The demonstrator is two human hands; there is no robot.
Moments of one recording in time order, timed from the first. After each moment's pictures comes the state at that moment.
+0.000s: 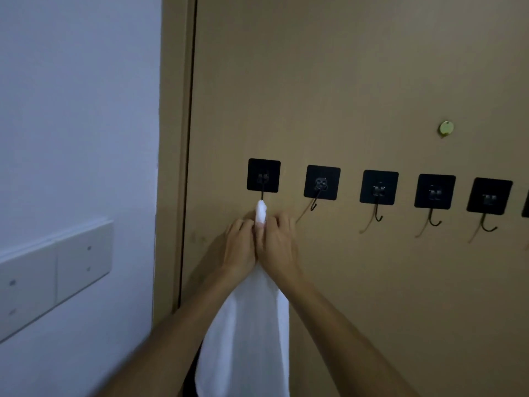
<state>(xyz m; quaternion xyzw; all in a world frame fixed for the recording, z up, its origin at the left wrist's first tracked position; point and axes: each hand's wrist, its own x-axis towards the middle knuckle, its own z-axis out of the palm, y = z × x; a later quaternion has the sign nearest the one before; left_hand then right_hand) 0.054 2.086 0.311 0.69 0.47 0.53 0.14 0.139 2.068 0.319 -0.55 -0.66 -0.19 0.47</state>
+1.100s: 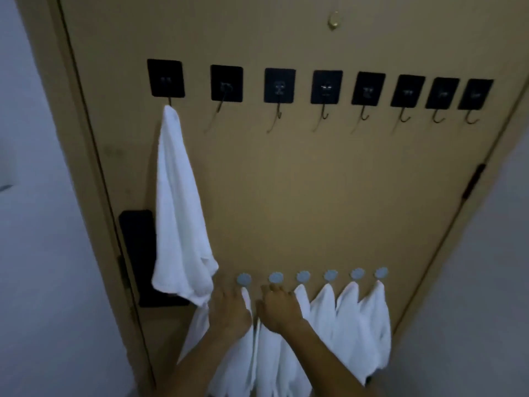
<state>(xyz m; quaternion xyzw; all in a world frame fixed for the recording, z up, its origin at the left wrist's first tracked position) 0.150 1.903 0.064 0.82 0.57 0.09 0.06 0.270 1.868 0.073 -0.76 -0.65 0.05 0.05</state>
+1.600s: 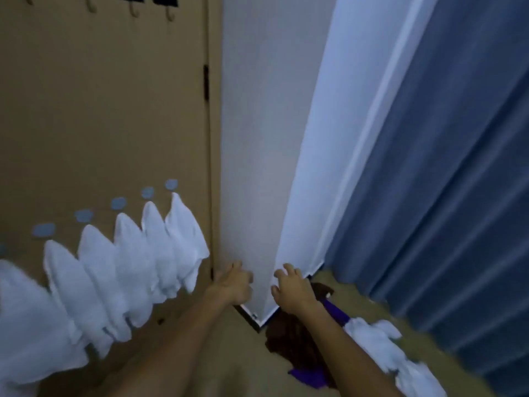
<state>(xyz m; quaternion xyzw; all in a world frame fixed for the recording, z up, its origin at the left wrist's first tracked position) 0.409 1.552 0.022 0.97 0.15 -0.15 0.14 0.473 1.404 0.009 -0.94 -0.30 0.10 0.07</state>
